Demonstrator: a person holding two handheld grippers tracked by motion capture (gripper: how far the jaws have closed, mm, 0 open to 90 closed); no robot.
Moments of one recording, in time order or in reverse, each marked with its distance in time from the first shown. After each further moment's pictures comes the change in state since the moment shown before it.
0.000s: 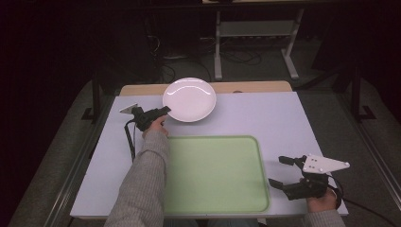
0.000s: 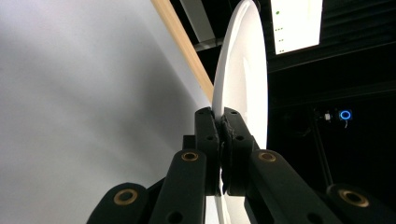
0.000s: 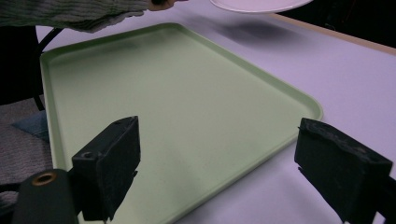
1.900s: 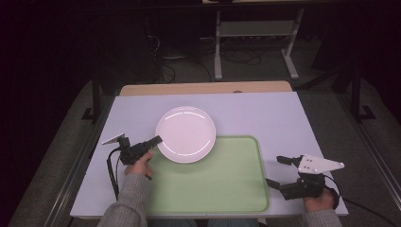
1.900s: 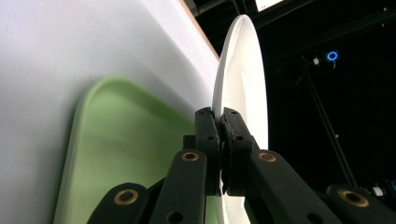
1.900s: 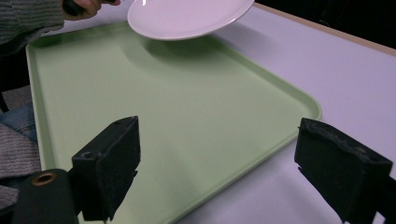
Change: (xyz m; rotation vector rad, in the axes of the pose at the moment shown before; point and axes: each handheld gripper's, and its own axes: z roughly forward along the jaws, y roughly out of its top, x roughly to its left) left arm 0.031 -0.059 -0.102 0.097 -0.071 0.187; right arm 0.005 0.003 0.007 0.034 -0.030 -0.025
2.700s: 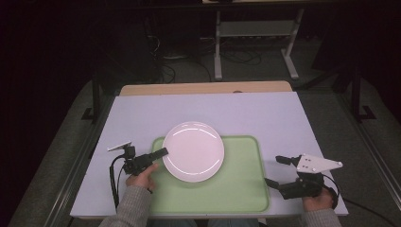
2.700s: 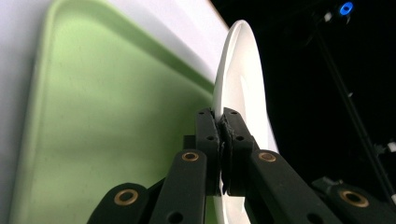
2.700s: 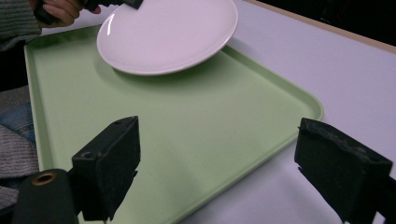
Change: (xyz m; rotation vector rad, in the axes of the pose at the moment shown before) left arm -0.011 -0.029 -0.008 0.130 0.030 0.098; right arm 0.000 0.001 0.003 0.006 0.000 0.002
